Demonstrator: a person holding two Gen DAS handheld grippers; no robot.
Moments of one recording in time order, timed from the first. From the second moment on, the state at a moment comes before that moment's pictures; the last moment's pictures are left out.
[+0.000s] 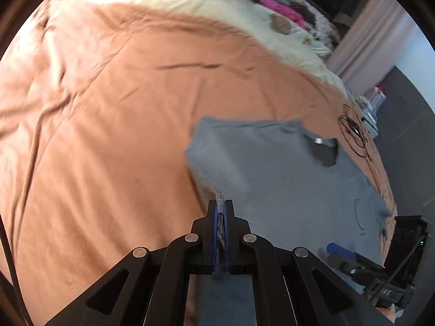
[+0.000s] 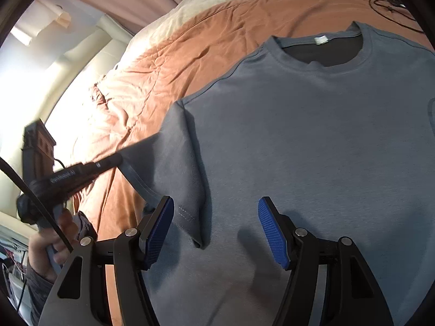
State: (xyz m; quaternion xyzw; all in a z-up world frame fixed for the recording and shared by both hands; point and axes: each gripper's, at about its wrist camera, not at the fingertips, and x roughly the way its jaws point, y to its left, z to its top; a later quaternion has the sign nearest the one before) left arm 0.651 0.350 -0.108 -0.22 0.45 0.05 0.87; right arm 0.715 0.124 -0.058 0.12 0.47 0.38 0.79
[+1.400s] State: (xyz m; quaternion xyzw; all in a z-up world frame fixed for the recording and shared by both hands) left arm 0.651 0.318 -0.146 -0.18 0.50 0.04 0.85; right arm 0.761 0.129 -0.085 0.13 0.49 0.37 0.78
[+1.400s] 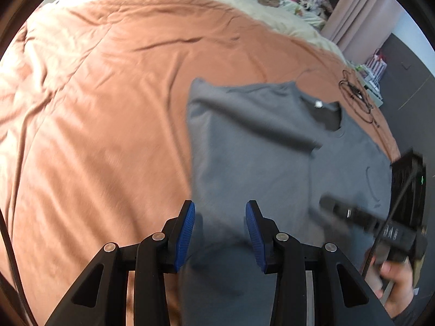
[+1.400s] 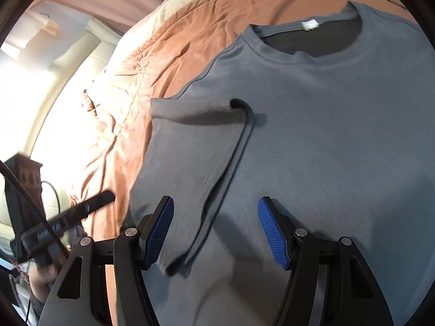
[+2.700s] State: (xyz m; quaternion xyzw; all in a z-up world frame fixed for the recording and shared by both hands) left arm 0.602 0.337 -0.183 -0.17 0.52 0.05 0.84; right arm 0.803 0.176 -0.048 0.00 0.45 0.28 0.84
